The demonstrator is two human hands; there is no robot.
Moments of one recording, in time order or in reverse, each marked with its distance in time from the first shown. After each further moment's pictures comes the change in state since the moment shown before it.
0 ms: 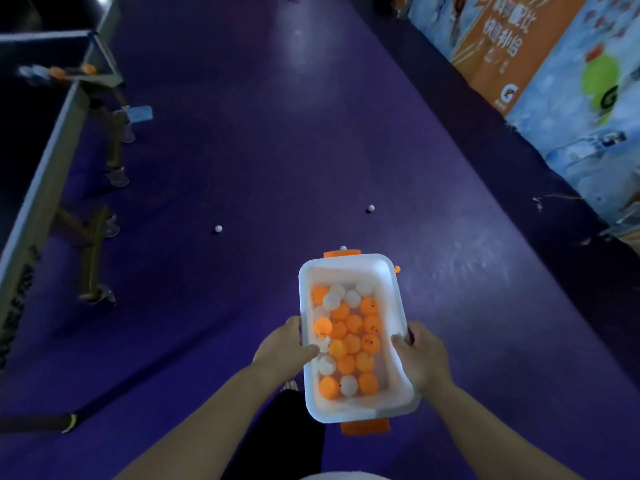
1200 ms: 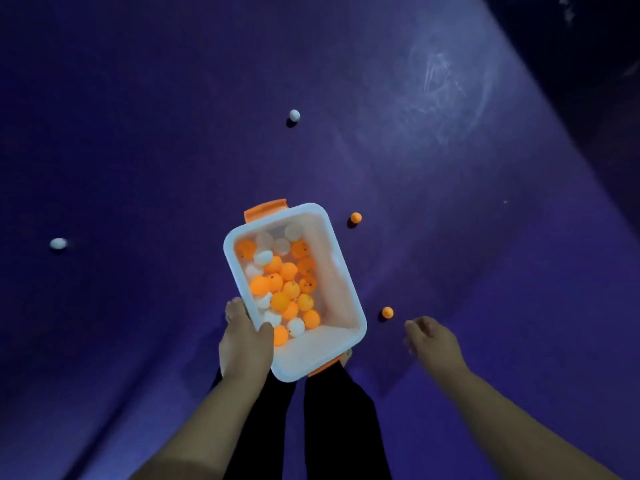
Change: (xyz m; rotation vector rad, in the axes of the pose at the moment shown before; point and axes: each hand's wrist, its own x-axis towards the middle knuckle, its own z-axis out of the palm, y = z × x) left_hand 0.534 0.141 0.127 0.080 0.069 -0.357; right_hand 0.480 0.210 0.064 0.317 -0.214 0.733
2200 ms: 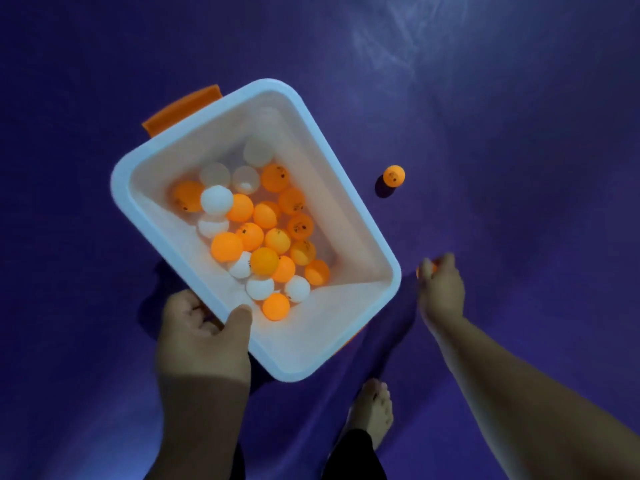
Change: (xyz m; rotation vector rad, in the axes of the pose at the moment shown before) left_hand 0.279 -0.051 0.184 -0.513 0.095 -0.012; right_hand 0.388 0.067 0.209 -0.234 0.426 0.051
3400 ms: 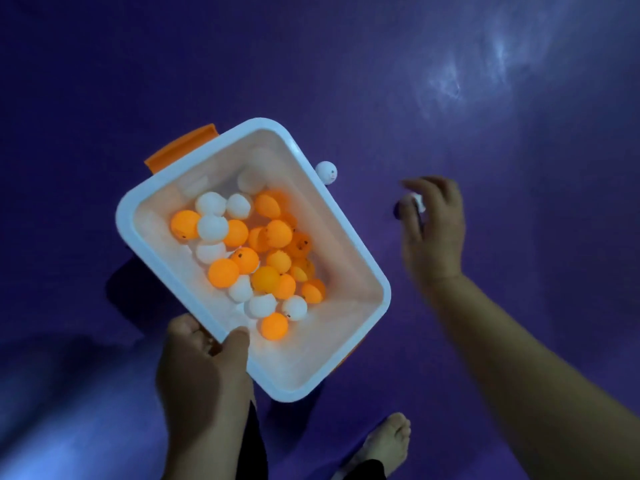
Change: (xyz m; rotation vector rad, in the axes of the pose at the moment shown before) left_hand 0.062 -0.034 -0.096 0.002 0.117 -0.286; right_hand -0.061 -0.214 0.052 0.159 0.072 -0.984
